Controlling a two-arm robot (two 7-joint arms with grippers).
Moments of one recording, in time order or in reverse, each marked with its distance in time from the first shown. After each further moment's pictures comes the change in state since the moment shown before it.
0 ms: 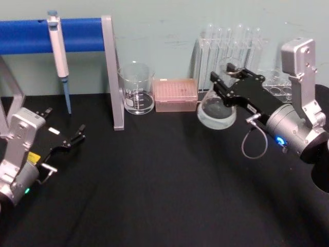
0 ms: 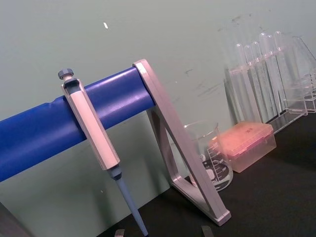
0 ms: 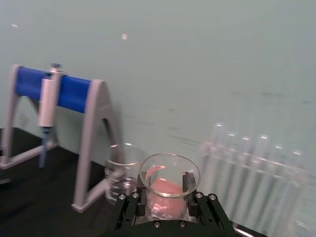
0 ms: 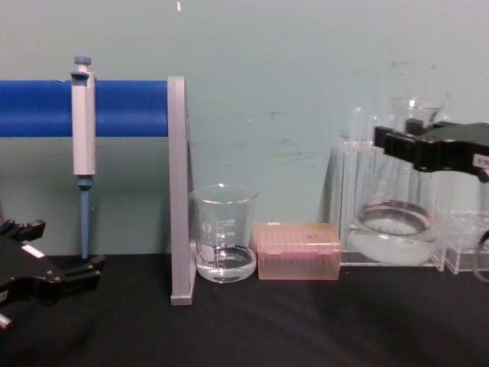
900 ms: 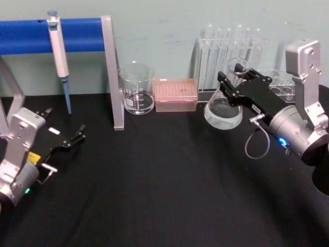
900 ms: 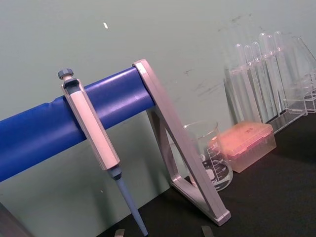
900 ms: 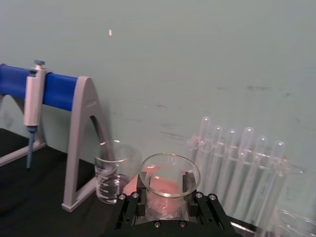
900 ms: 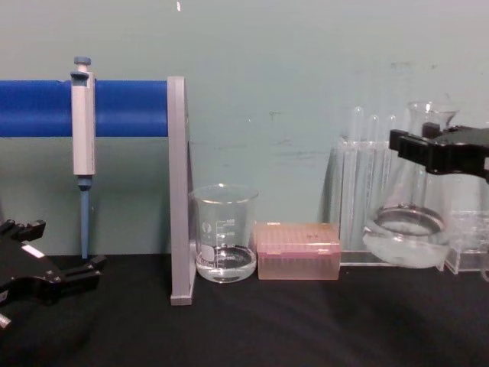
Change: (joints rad) left arm 0.000 0.000 0.000 0.000 0.000 0.000 0.000; right arm -0.035 -0.054 0.064 -0.012 -0.062 0.031 -0.015
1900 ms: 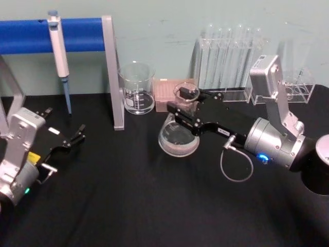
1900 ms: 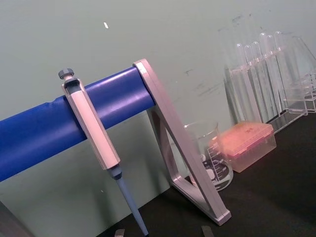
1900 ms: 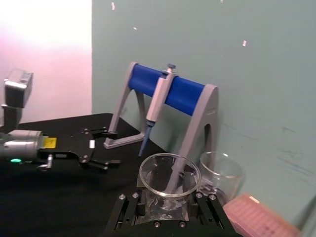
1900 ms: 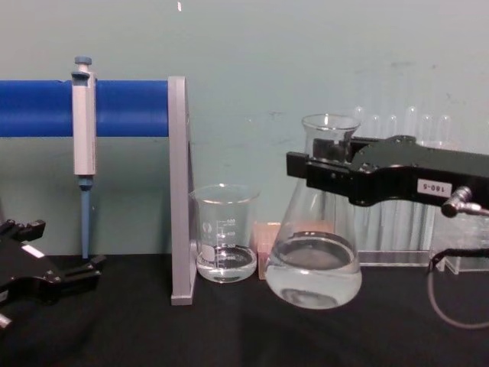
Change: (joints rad) left arm 0.000 0.000 0.000 0.000 0.000 0.000 0.000; right arm 0.060 0.070 -0.140 0.007 0.057 -0.069 0.342
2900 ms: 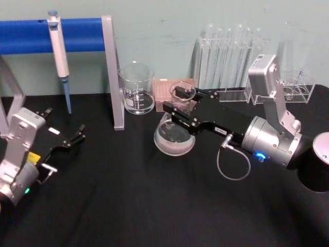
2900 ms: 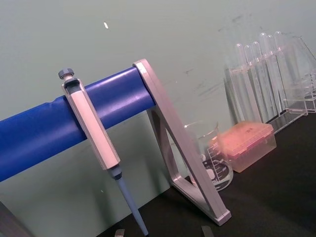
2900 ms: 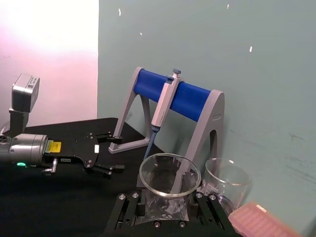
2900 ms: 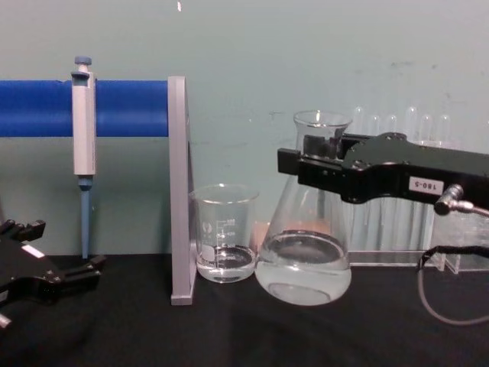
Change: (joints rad) left arm 0.000 0.000 0.000 0.000 0.000 0.000 0.000; right arm 0.034 0.015 -0.042 0.029 0.038 -0.038 0.007
